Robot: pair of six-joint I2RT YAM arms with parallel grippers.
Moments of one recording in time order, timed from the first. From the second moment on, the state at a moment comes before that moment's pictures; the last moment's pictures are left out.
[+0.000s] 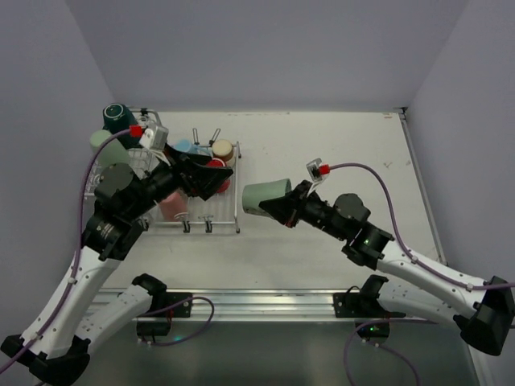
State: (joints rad) left arm -0.47 0.80 1.03 -0.18 0.39 -0.54; right arm 0.90 0.90 0.63 0.36 -0.14 0.66
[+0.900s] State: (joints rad) left arm -0.47 0.66 0.67 -0.28 0.36 -0.26; right arm 0.14 1.89 1.83 -0.79 0.29 0.16
